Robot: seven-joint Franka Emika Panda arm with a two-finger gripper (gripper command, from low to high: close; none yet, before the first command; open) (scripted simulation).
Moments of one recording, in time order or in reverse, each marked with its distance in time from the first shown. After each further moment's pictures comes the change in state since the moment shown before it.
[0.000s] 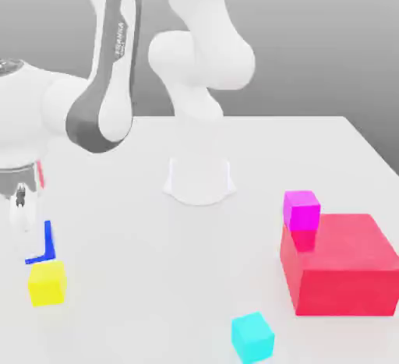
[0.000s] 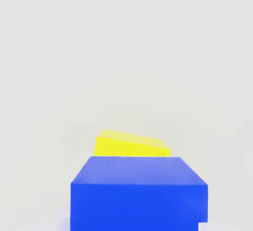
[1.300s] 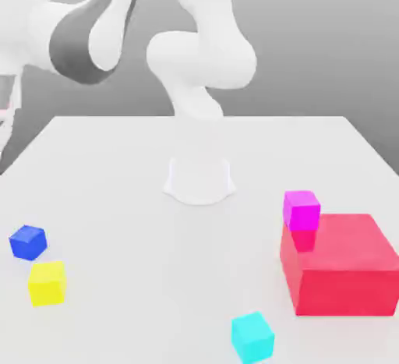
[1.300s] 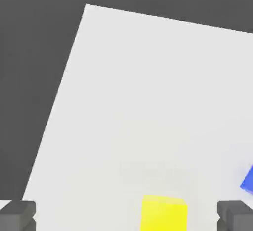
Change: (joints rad) arm 0.016 -0.261 -0.170 -0.004 -0.079 -0.092 0.224
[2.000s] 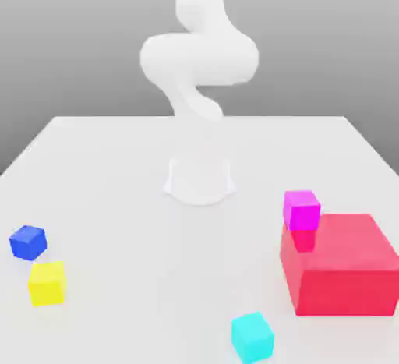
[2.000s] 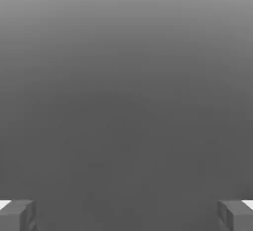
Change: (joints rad) arm 0.527 -0.667 0.193 0.256 0.047 -0.356 -0.677
